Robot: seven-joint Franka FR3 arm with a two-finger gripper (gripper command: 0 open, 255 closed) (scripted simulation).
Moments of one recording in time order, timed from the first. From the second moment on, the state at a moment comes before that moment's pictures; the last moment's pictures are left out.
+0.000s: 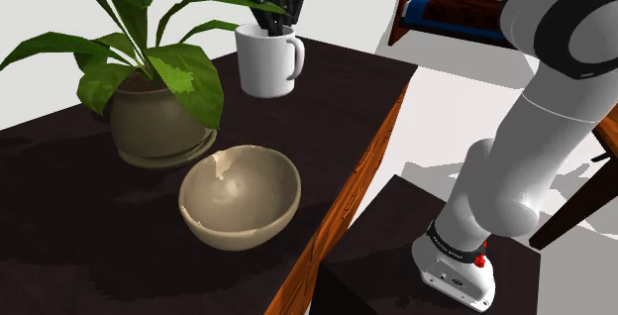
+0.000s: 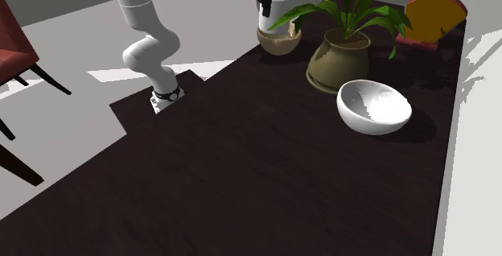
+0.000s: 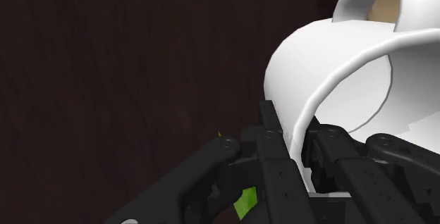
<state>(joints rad) 0.28 -0.02 0.19 -1.33 0.03 1.23 0.33</state>
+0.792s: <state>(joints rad) 0.42 -0.02 0.35 -1.29 0.06 1.21 0.63</state>
